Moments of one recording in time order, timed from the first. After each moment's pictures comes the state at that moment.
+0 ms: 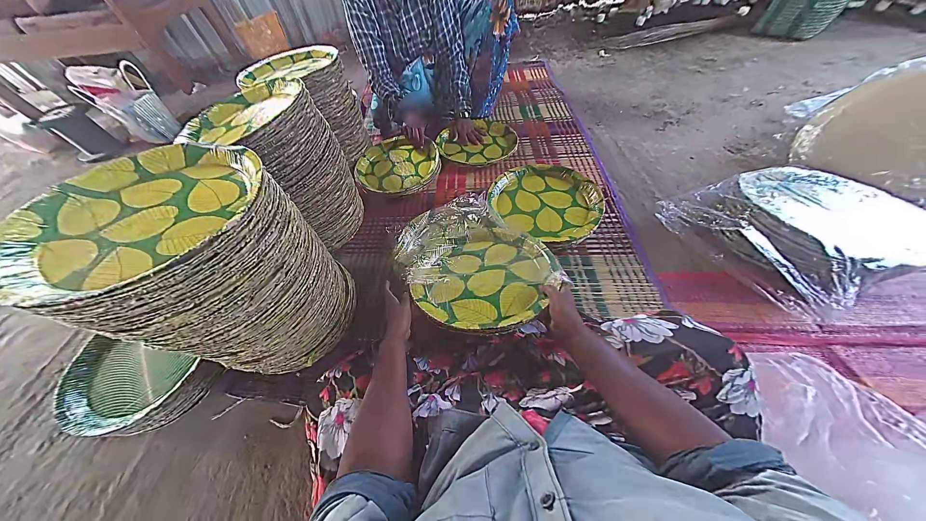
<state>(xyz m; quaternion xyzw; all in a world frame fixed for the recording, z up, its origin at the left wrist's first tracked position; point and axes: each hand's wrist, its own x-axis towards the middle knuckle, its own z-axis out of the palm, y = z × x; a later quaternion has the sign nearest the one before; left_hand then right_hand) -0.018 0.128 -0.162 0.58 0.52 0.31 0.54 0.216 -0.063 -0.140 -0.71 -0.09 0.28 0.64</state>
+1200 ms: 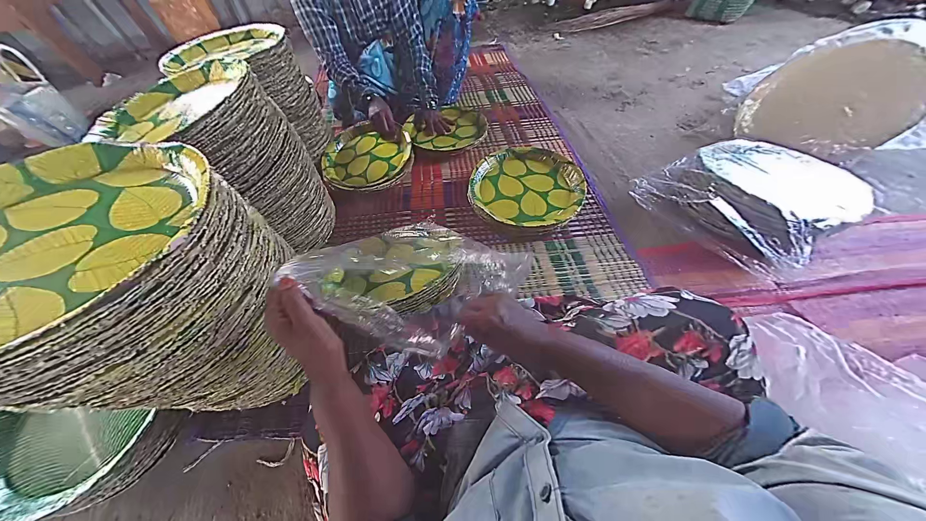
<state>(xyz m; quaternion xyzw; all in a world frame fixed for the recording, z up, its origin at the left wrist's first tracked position) -0.093 0.125 -0.035 0.58 0.34 0.66 0.33 0.121 -0.042 -0.072 -0.57 -0.78 0.00 0.26</state>
